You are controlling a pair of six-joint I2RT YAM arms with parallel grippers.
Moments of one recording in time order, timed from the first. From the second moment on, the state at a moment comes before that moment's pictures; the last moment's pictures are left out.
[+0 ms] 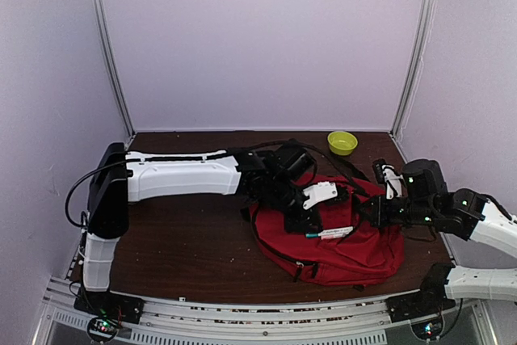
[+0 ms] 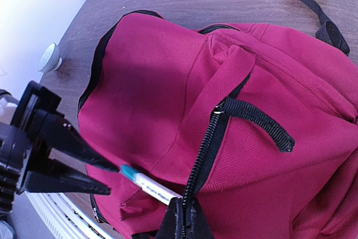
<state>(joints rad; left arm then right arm) -1.14 2.14 1.83 -0.58 0.35 0.33 0.71 0.76 0.62 -0.51 -0.01 0.54</state>
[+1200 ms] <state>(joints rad) -1.15 2.19 1.75 -0.48 0.32 0.28 0.71 0.74 0.63 -0.53 -0.02 0.55</state>
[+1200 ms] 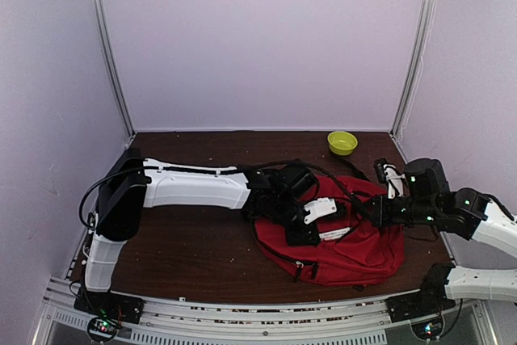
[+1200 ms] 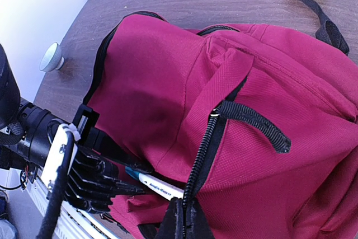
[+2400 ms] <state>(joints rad) -1.19 2.35 2.25 -0.77 0.25 -0.28 0.71 0.79 0.68 -0.58 -0.01 0.55</state>
